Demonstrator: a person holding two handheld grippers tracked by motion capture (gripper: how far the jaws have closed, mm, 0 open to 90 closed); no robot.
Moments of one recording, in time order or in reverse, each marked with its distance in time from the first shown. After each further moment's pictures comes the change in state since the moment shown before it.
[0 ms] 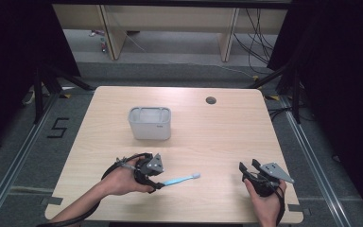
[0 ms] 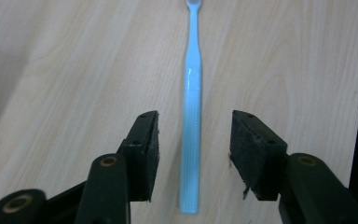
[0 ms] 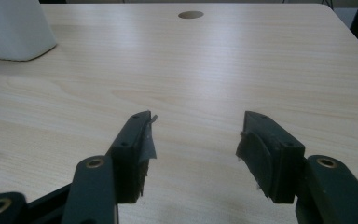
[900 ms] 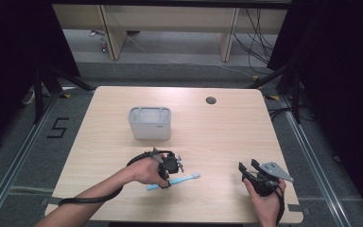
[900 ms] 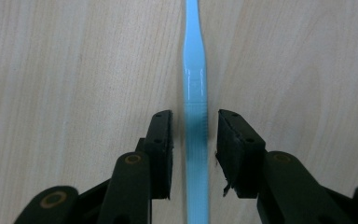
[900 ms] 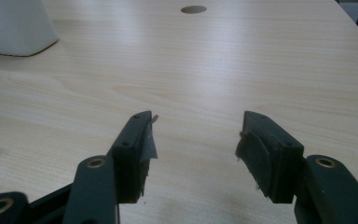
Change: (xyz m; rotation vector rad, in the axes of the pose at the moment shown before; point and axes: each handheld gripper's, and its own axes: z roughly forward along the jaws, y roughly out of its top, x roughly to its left) left arm 0.008 0.045 0.042 0.326 -0.054 0.043; right arm 0.000 0.001 0.002 0.019 0.004 -0.001
